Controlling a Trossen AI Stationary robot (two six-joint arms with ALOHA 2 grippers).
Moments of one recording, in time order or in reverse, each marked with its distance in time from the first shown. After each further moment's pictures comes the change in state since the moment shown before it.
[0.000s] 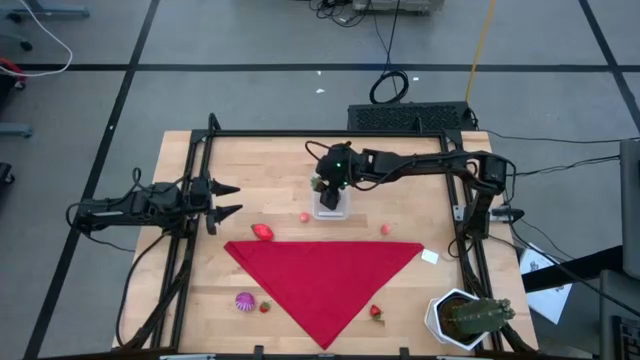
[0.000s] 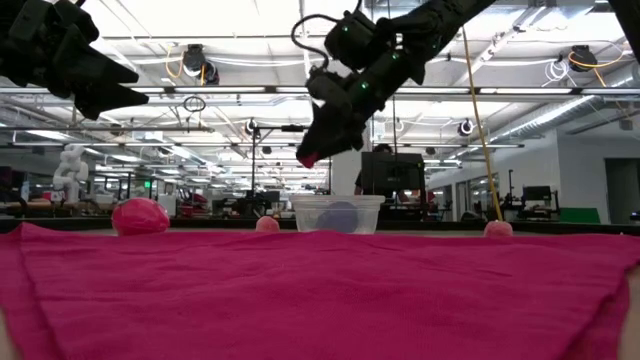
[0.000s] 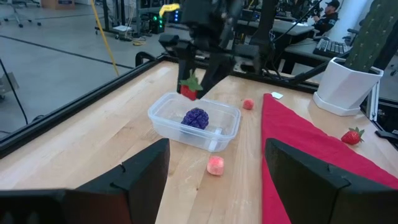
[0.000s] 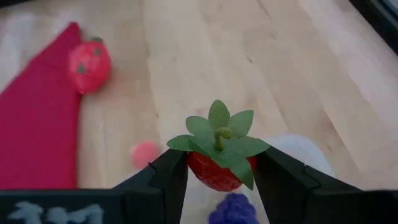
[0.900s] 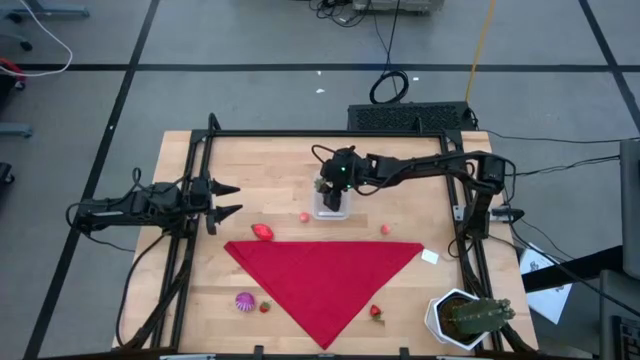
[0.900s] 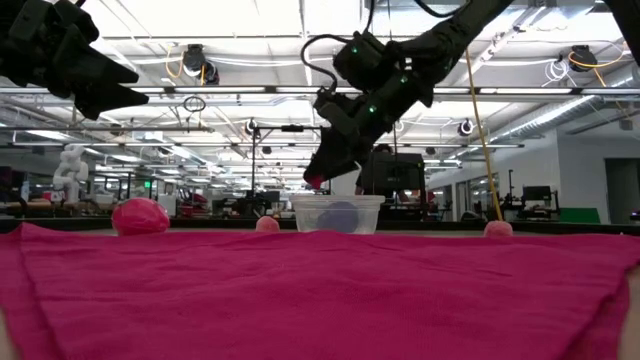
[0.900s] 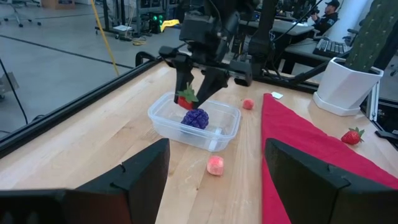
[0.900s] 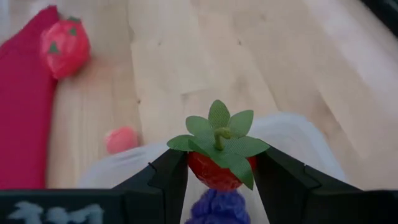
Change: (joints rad) left arm 0.000 0.000 0.000 -0.001 0.000 -0.001; right arm -0.011 0.010 -0.134 0.174 0.013 -0.011
